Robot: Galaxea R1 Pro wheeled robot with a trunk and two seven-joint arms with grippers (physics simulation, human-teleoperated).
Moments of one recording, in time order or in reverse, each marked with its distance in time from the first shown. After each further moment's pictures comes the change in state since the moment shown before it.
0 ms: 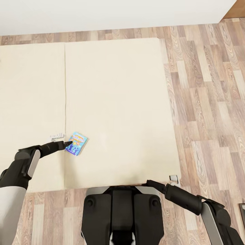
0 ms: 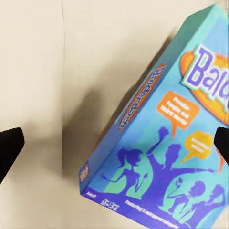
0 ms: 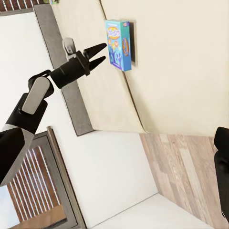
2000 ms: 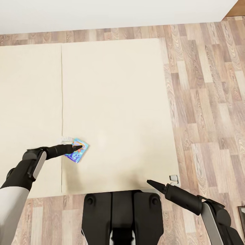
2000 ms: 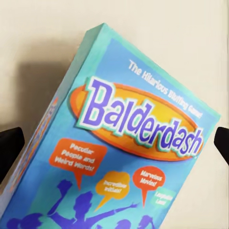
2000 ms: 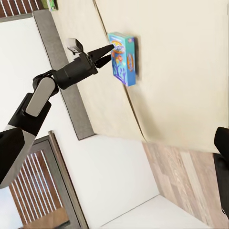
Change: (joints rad) left arm 0.003 0.006 -0.116 0.026 -0.008 -0.012 -0.193; right arm 0.000 0.000 -0.002 0.000 0.000 0.000 0.002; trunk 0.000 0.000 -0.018
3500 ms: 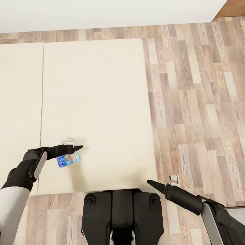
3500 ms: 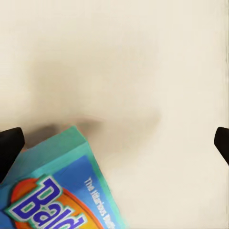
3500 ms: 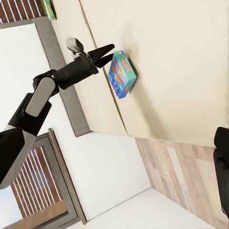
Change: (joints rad) left arm 0.002 -0.008 0.001 0.000 0.004 0.003 0.001; right arm 0.000 0.000 0.000 0.000 0.000 0.002 -0.001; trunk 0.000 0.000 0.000
